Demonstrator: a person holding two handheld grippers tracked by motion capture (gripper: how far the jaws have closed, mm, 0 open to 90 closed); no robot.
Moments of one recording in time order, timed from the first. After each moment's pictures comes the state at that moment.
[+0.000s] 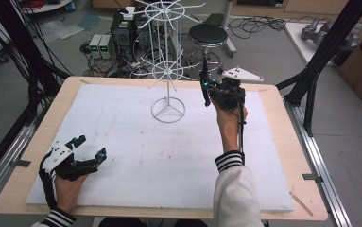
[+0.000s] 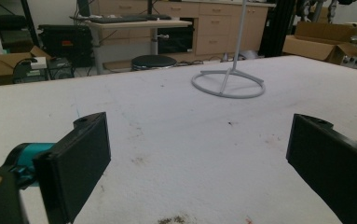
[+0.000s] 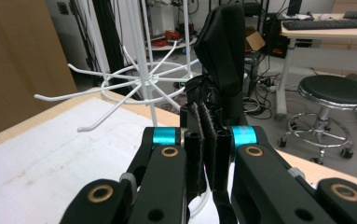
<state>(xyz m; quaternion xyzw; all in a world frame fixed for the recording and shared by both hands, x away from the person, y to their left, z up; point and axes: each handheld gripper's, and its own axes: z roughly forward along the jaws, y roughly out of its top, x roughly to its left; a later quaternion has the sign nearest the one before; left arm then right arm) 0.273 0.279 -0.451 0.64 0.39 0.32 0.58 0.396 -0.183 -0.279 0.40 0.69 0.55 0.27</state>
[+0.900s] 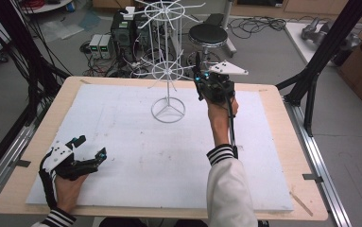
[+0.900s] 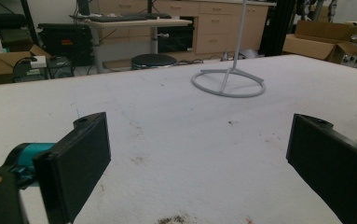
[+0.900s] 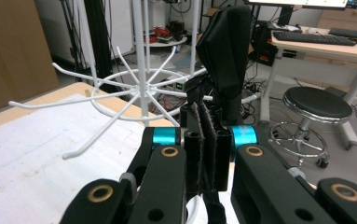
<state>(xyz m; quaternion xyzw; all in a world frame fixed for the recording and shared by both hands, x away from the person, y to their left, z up) 0.273 0.279 -0.451 0.64 0.39 0.32 0.58 0.410 -0.156 -0.274 0.38 0.70 0.52 0.31</state>
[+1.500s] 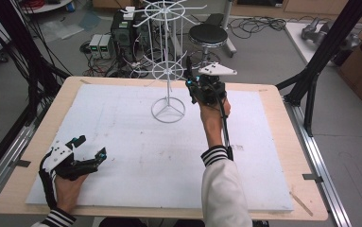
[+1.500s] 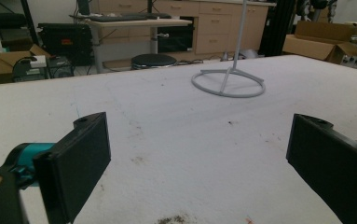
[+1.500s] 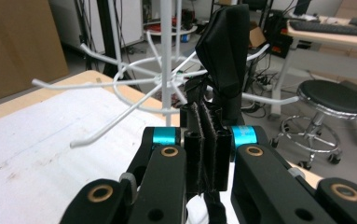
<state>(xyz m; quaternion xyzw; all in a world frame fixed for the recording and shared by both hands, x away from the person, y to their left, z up) 0.274 0.279 -0.451 0.64 0.39 0.32 0.58 0.412 -0.136 -0.281 0.37 0.72 0.51 0.29</state>
